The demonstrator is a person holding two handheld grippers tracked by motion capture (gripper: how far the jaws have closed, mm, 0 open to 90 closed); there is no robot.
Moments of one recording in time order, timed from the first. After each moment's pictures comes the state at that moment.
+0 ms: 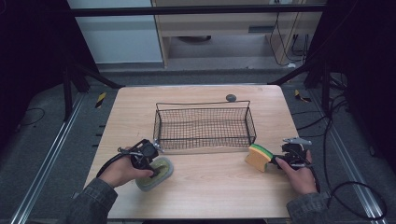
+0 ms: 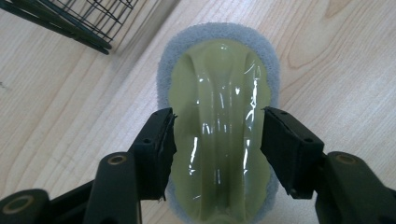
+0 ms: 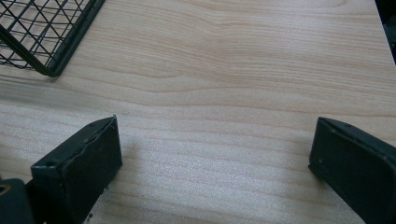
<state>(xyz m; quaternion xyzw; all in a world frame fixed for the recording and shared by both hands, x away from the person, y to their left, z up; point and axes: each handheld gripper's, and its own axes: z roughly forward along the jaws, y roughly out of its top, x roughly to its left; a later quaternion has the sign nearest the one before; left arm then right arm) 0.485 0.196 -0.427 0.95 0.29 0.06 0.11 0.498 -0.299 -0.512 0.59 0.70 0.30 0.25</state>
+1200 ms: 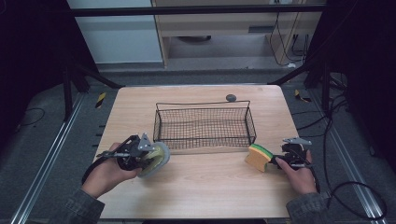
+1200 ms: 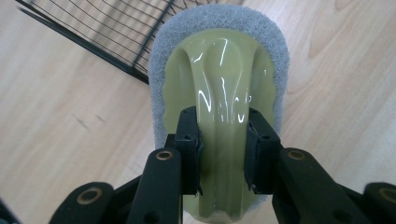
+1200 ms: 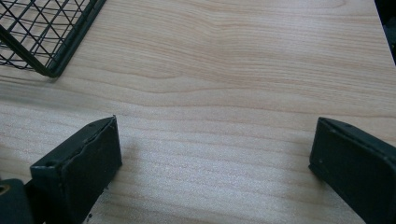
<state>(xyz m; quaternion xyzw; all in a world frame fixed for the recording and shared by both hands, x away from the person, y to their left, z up) 0.458 0.211 -0.369 0.94 0.24 0.18 0.18 0.498 -0.299 -0.513 0.59 0.70 0.30 0.25</state>
